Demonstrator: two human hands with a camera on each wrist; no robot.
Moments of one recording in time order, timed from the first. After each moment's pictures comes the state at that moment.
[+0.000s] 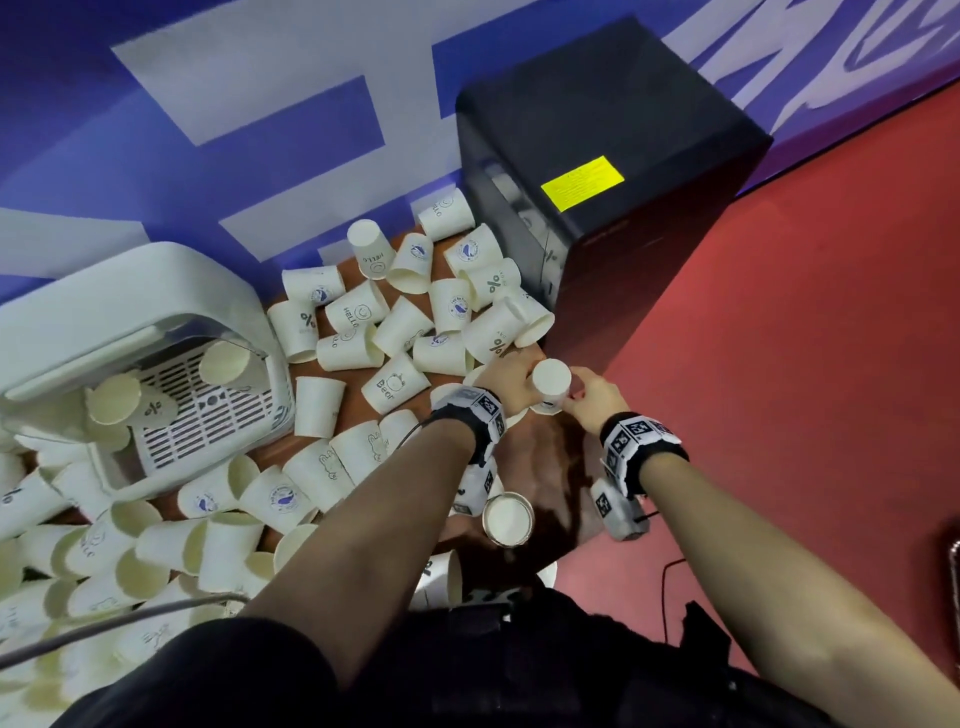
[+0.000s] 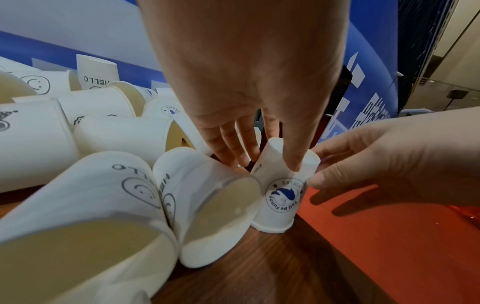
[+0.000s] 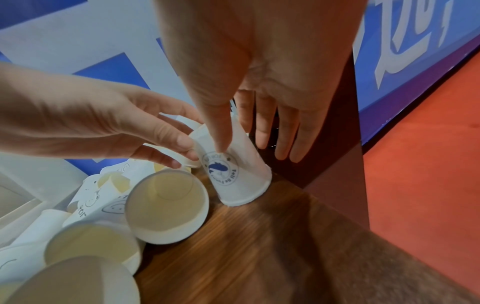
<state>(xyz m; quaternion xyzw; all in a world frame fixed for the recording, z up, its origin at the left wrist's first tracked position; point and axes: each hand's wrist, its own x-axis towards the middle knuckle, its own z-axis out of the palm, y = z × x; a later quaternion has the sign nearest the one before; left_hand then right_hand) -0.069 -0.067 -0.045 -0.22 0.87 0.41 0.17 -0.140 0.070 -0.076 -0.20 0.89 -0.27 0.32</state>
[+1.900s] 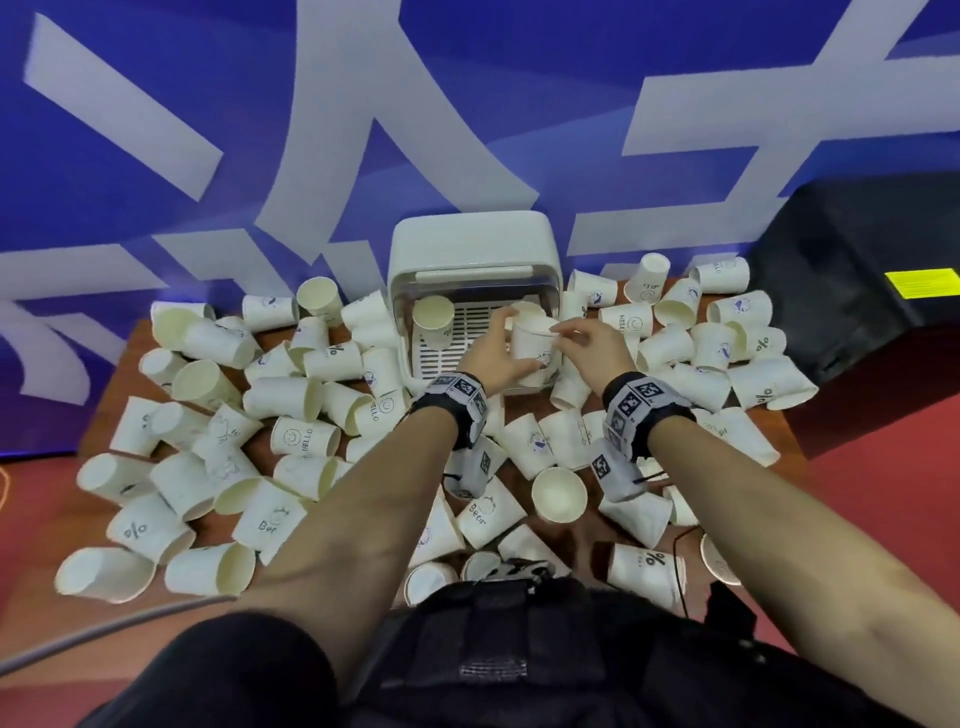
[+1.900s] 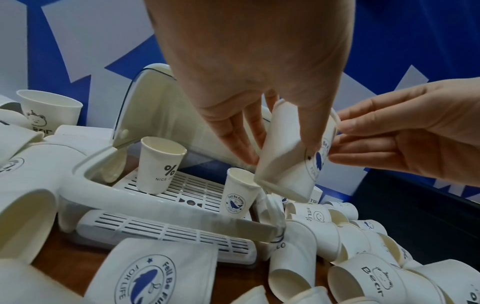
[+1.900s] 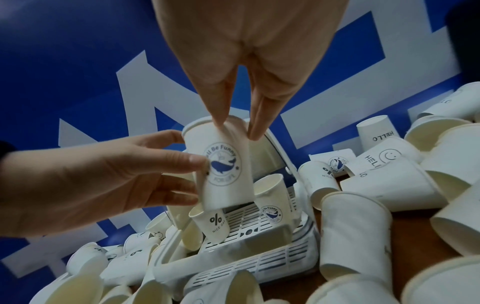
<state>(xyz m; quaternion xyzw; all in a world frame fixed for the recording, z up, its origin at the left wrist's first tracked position) 0.256 -0.285 0.011 -0.42 0.78 0.45 -0.12 0.116 -0.192 0.033 -0.40 0.76 -0.42 0.29</state>
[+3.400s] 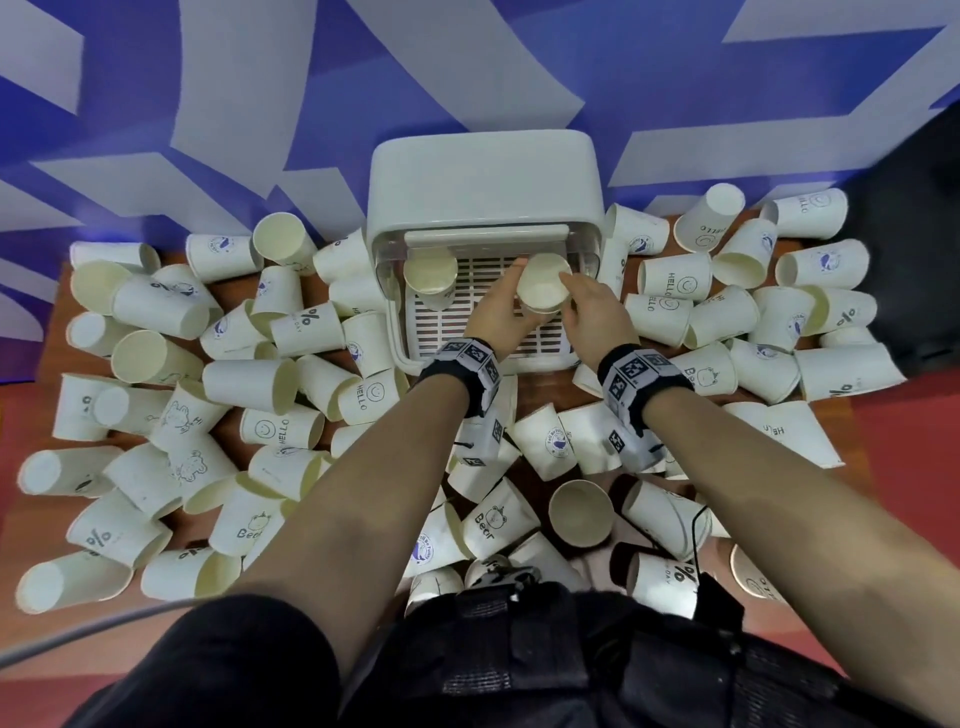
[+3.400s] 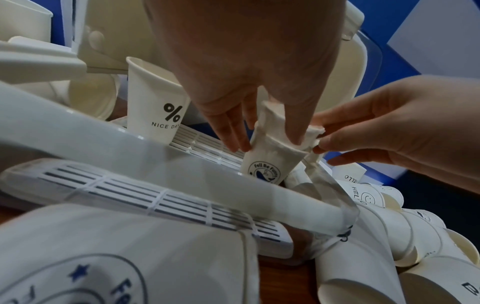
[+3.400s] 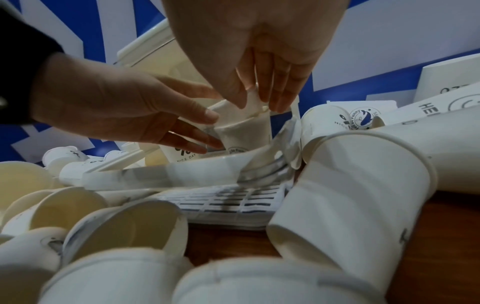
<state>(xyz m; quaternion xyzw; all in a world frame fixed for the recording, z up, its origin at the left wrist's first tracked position) 0.221 -0.364 -0.076 -0.40 0.77 0.48 -0.17 0.092 -0.278 -0.056 -0.54 0.80 -0.19 0.19</state>
